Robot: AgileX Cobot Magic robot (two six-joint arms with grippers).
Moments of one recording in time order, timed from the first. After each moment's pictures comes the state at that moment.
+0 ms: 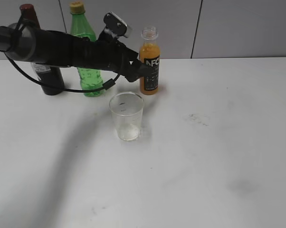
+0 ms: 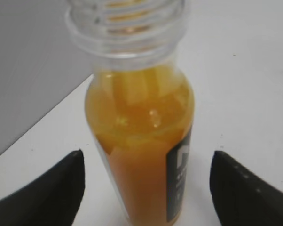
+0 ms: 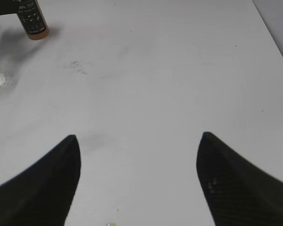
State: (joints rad) left arm -0.41 2.30 -1.61 -1.73 0.52 2.16; right arm 0.03 -0.01 -0.50 0.05 1.04 -0.08
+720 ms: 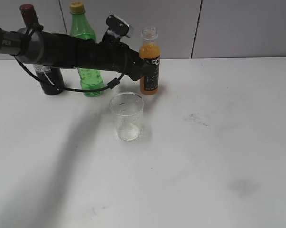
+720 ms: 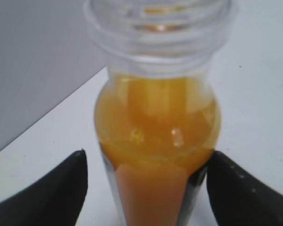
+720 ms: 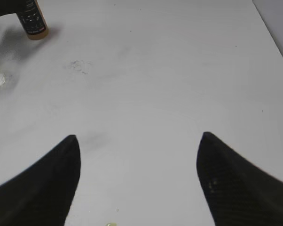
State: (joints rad) left arm -0.41 2.37 -1.70 -1.74 0.54 2.10; right arm 0.03 -0.01 -0.50 0.05 1.04 -0.08
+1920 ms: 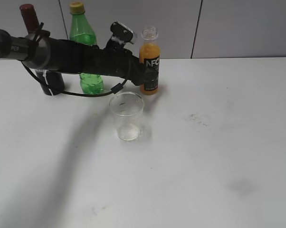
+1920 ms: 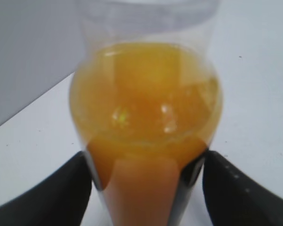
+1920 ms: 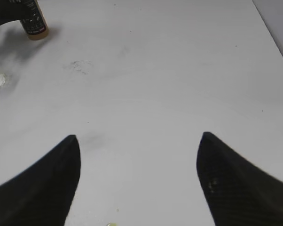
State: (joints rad) left arm -0.43 2.40 -1.71 -1.73 0.52 2.07; right arm 0.03 -0.01 -0.50 0.05 1.04 -0.08
